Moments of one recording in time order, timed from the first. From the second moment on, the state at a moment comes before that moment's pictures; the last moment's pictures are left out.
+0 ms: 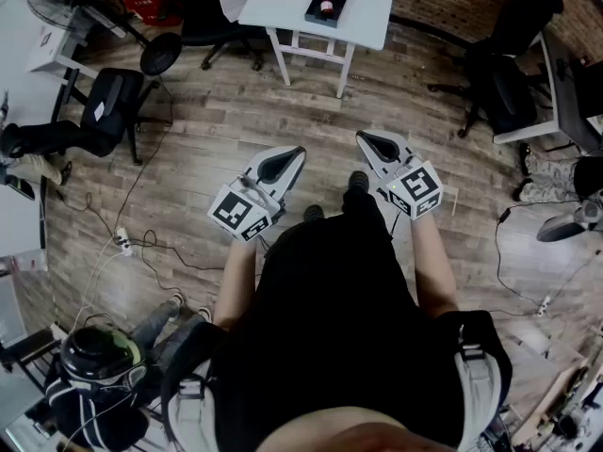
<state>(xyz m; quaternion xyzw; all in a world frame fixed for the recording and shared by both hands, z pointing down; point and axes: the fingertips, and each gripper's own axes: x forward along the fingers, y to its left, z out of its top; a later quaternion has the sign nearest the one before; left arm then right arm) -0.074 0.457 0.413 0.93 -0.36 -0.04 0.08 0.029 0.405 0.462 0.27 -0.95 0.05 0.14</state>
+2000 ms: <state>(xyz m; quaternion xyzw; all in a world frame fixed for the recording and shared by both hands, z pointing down) 0.039 0.230 0.416 0.87 -0.49 0.06 0.07 0.144 0.168 0.492 0.17 -0.97 0.06 0.18</state>
